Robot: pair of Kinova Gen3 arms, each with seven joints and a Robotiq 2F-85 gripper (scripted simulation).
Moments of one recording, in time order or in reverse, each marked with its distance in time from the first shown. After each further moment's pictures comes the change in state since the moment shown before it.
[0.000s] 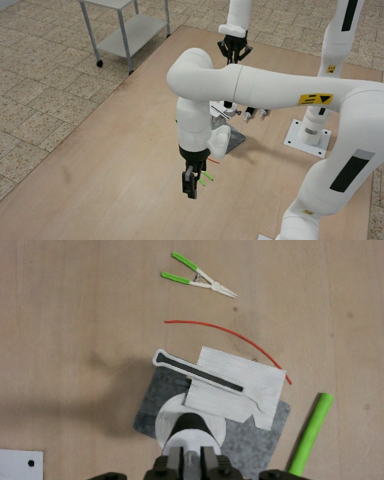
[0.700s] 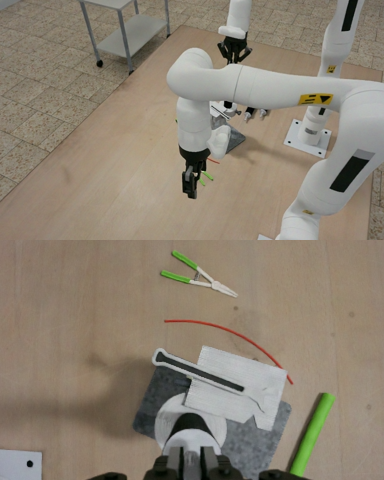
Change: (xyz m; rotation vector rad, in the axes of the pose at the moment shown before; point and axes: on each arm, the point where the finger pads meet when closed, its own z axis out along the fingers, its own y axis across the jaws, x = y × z) left arm 0.000 0.000 0.000 0.000 0.000 0.000; right arm -0.001 0.000 0.006 0.000 0.000 0.000
